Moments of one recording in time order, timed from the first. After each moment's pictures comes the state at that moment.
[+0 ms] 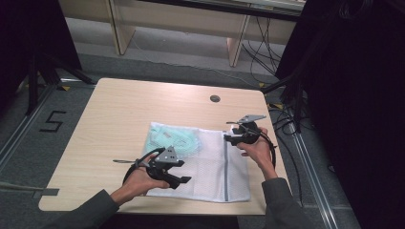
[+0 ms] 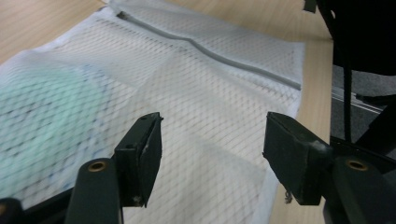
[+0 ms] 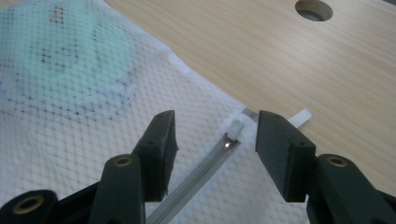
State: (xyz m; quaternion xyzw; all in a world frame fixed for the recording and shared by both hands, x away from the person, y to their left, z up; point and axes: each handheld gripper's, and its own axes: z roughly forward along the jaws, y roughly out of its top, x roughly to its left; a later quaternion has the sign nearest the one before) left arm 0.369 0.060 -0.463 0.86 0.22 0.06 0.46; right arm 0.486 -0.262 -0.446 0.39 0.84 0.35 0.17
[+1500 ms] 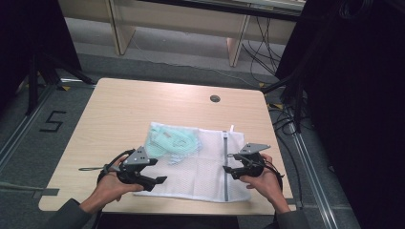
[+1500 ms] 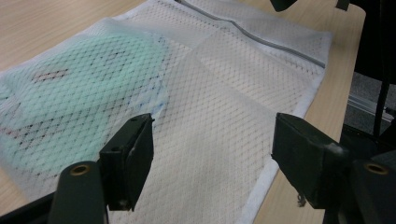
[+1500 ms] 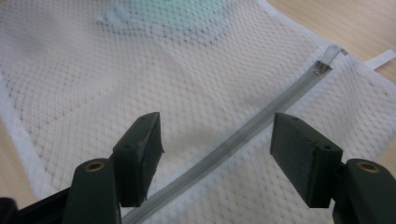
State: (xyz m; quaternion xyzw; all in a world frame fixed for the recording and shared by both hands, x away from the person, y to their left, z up) left arm 0.347 0.123 -0.458 0.84 0.27 0.09 0.46; right arm 0.389 -0.264 -0.458 0.34 0.86 0.36 0.14
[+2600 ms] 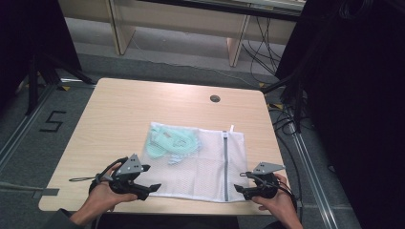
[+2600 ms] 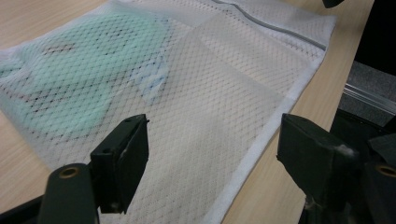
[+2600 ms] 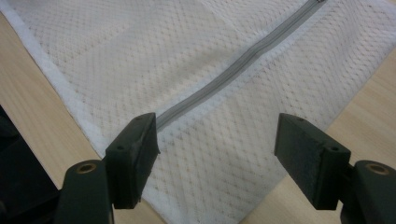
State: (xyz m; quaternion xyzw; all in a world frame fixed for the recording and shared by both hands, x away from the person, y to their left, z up) left arm 0.325 0.133 -0.461 0.84 0.29 0.10 0.45; right arm 0.336 -0.298 -0.468 0.36 0.86 0.34 0.13
